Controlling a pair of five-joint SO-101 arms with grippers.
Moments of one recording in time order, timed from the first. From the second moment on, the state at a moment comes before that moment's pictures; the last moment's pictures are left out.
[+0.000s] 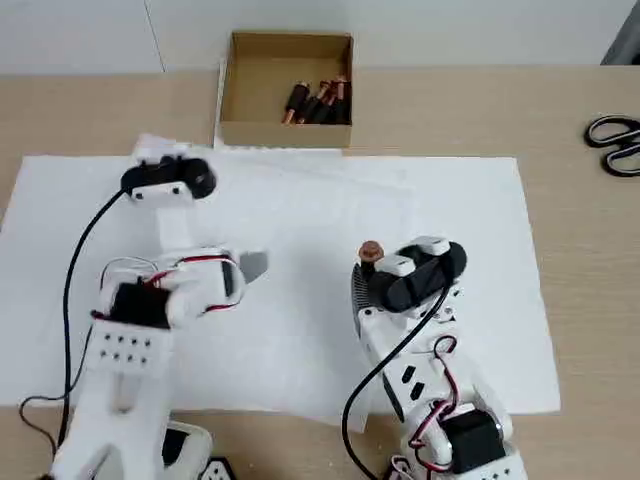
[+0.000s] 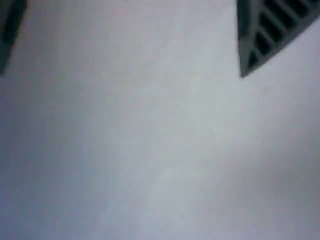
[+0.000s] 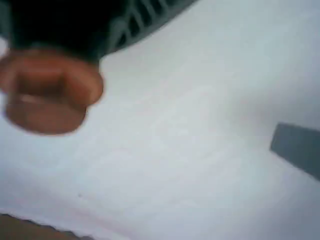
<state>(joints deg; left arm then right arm) 2.8 -40.7 46.1 68.1 19.7 -23.6 -102.0 82.9 47.2 -3.1</state>
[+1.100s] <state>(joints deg) 0.5 -36.4 46.7 68.3 23.3 -18.3 25.7 -7.7 -1.7 3.9</state>
